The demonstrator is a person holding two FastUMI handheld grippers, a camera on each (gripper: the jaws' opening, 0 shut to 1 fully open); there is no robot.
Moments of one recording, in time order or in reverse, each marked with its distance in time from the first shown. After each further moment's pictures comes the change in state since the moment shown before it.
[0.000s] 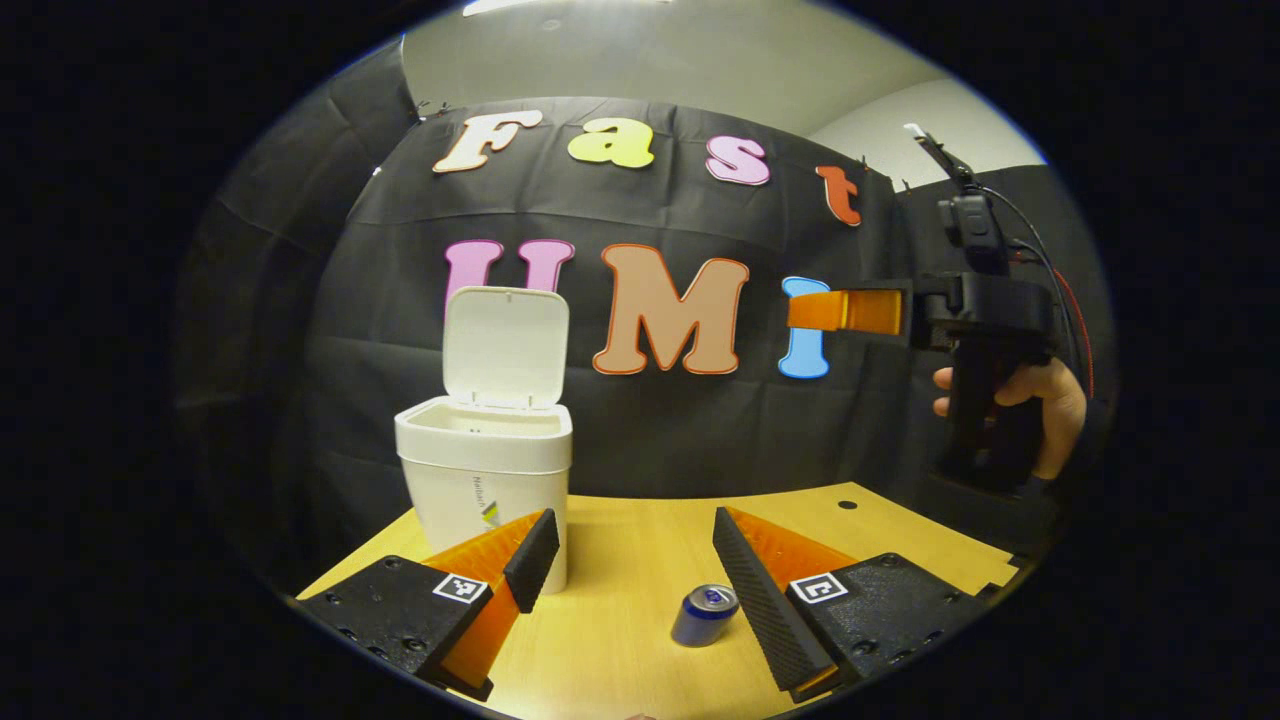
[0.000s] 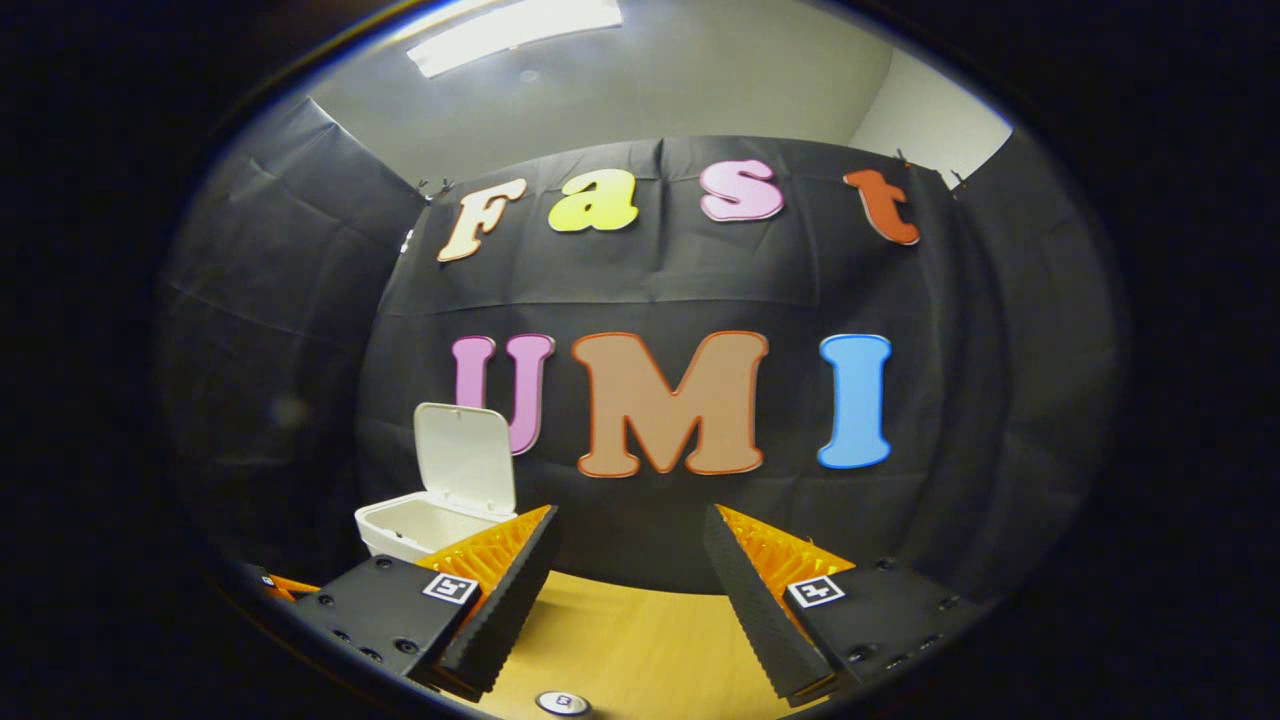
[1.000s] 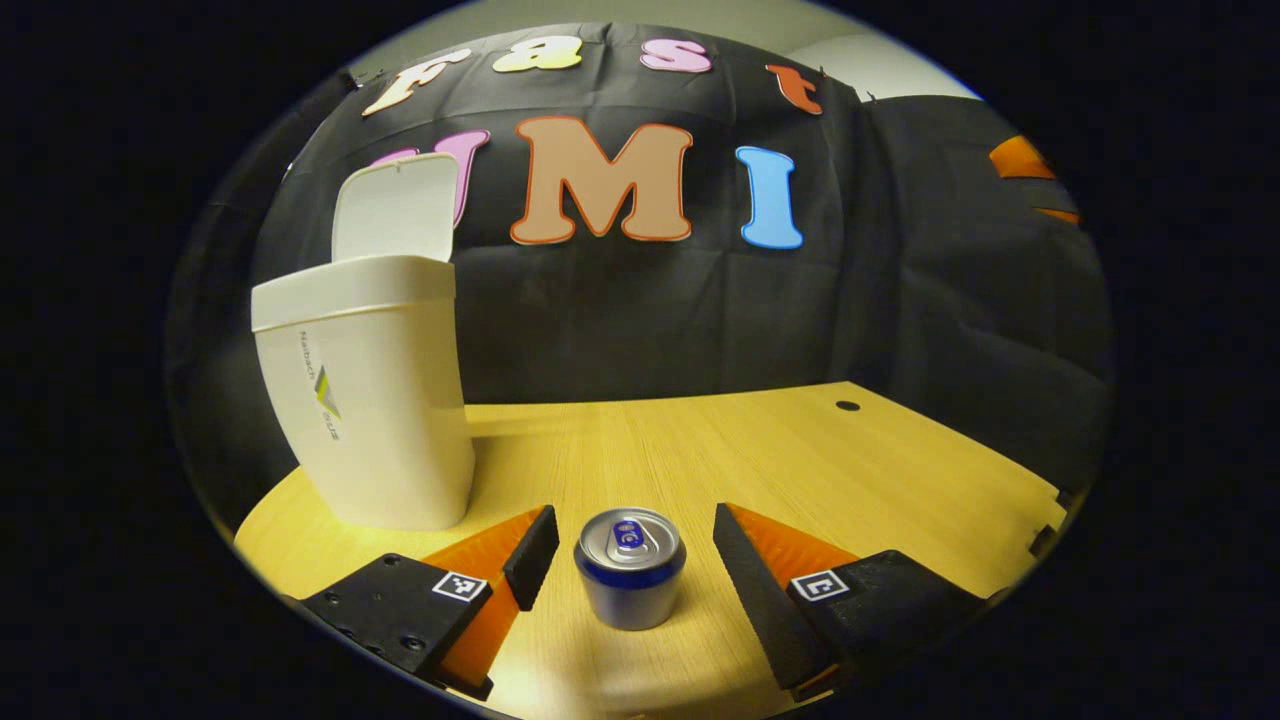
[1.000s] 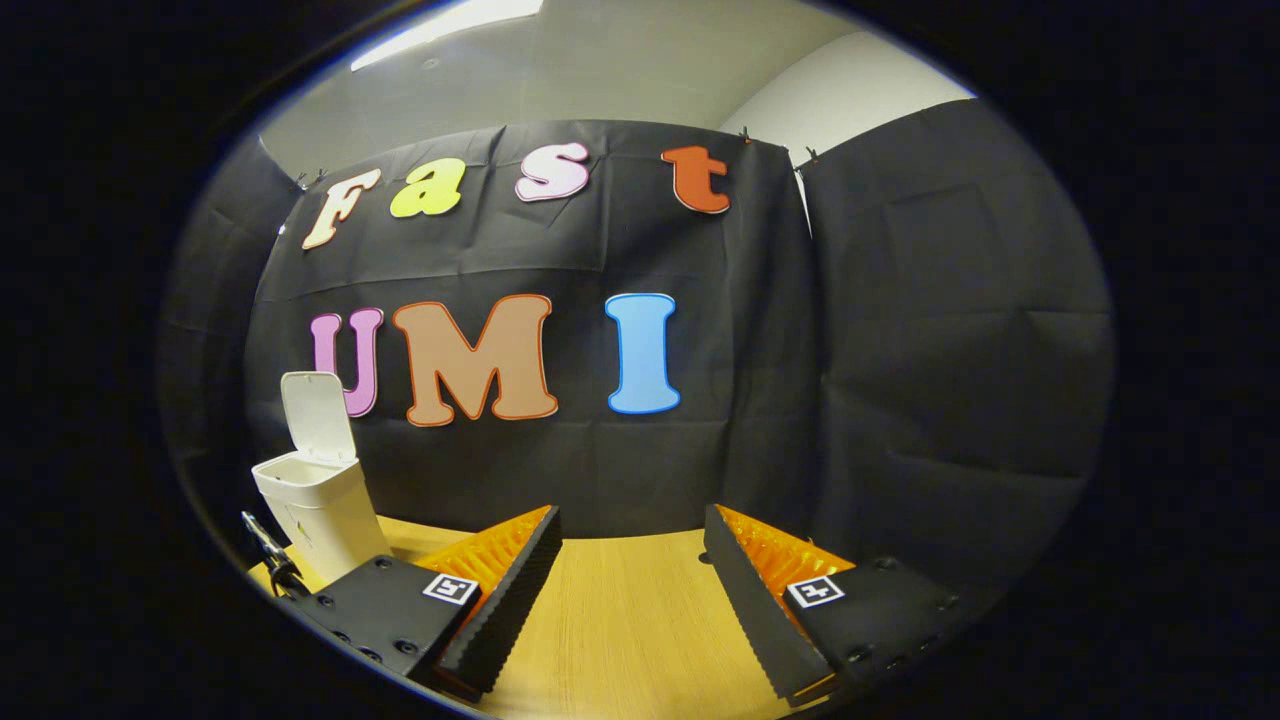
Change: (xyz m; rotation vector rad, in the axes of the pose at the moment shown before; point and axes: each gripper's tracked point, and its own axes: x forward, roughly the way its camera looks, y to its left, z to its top) left arm 0.081 -0.069 -0.180 0.069 0.276 -0.029; right arm -0.131 -0.189 -0.058 0.079 0.130 -0.335
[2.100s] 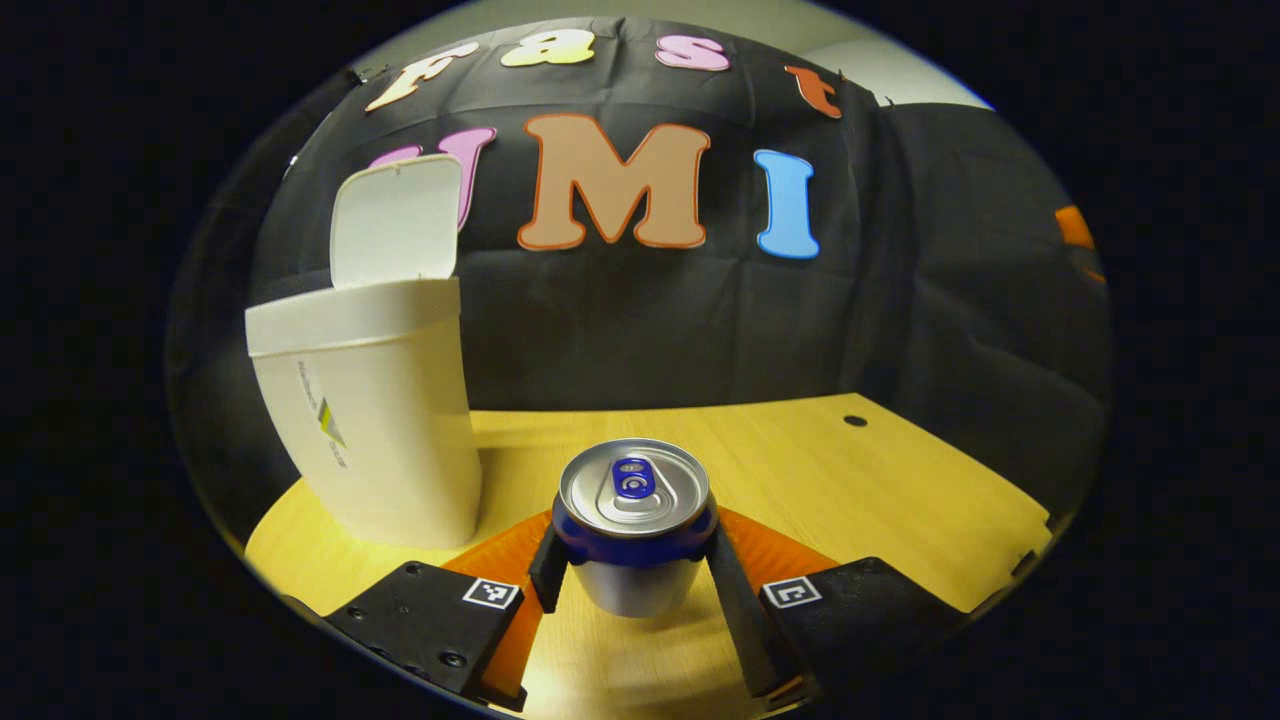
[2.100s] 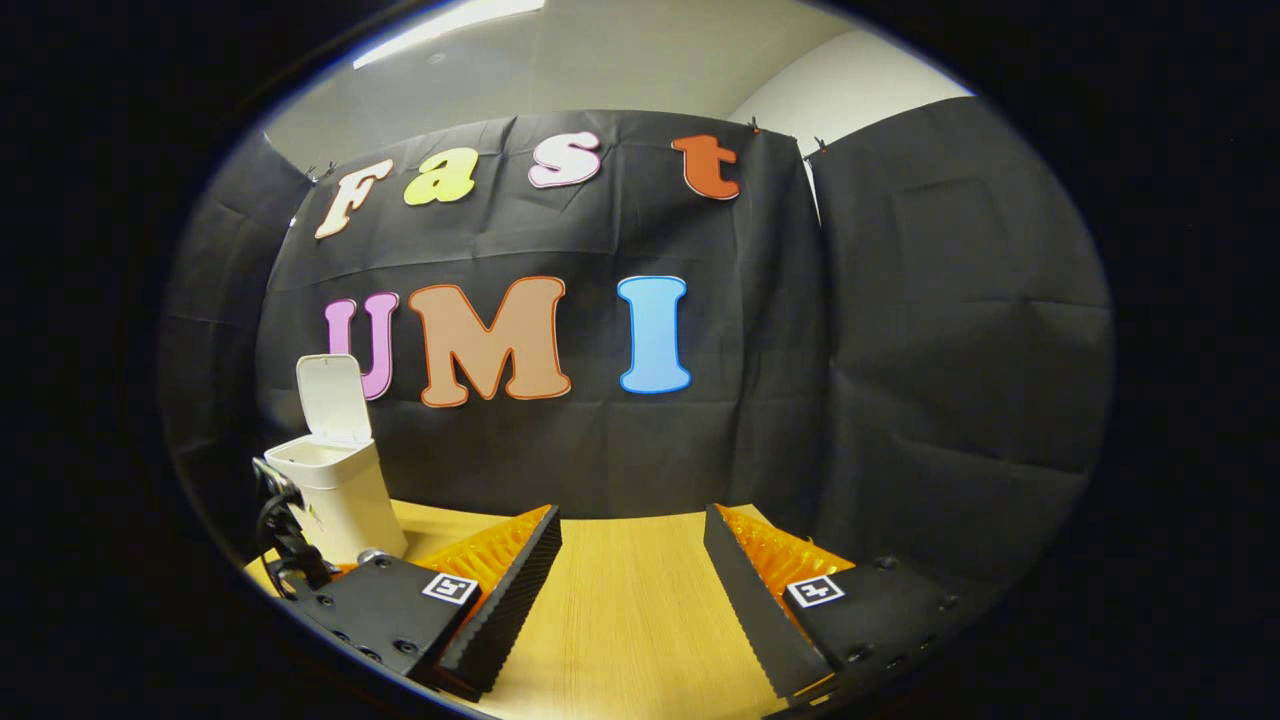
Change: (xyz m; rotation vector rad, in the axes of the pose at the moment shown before) left arm -0.009 0.022 0.082 -0.031 -0.056 0.023; right arm -0.013 0.017 -0.022 -0.008 0.025 0.047
